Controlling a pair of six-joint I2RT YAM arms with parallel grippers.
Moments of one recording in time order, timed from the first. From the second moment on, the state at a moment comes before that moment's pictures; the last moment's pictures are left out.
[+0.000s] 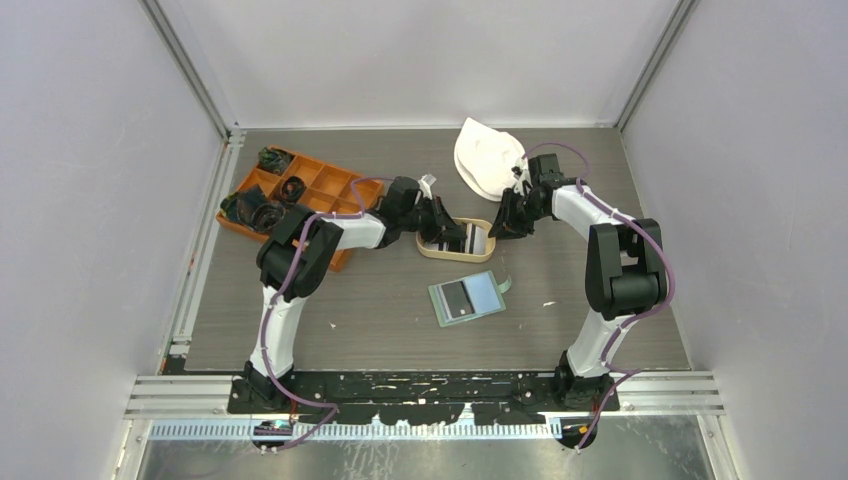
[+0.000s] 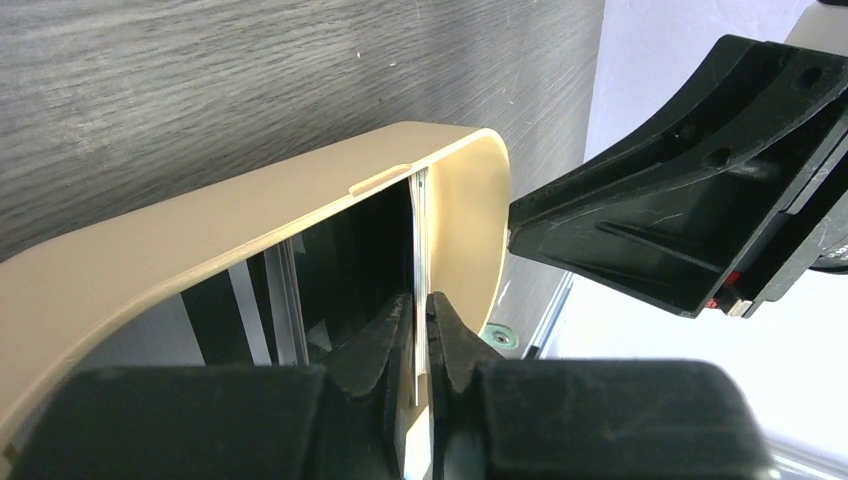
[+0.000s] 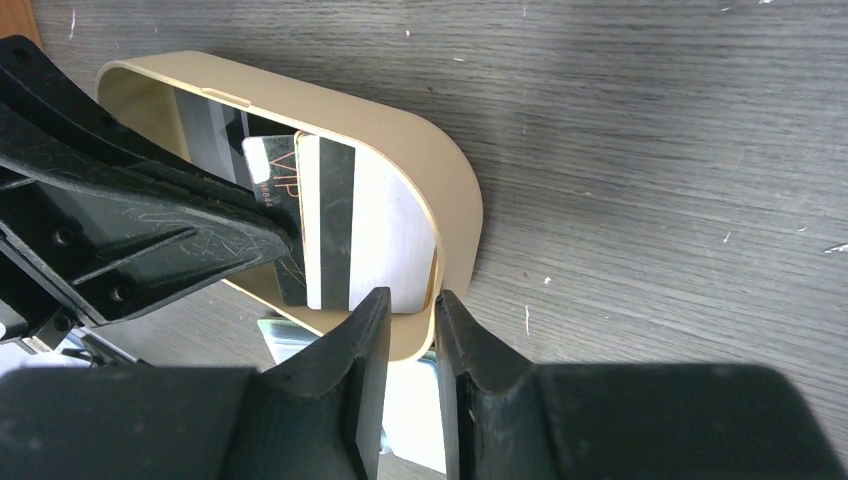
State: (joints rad) left arm -0.61 2.16 1.31 0.32 0.56 -1.01; right arm 0.12 1.79 1.20 -0.54 -0.44 0.31
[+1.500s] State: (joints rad) left arm -0.61 1.47 0.61 0.74 0.45 -0.75; right arm 0.15 1.22 0.86 -0.24 -1.07 -0.16
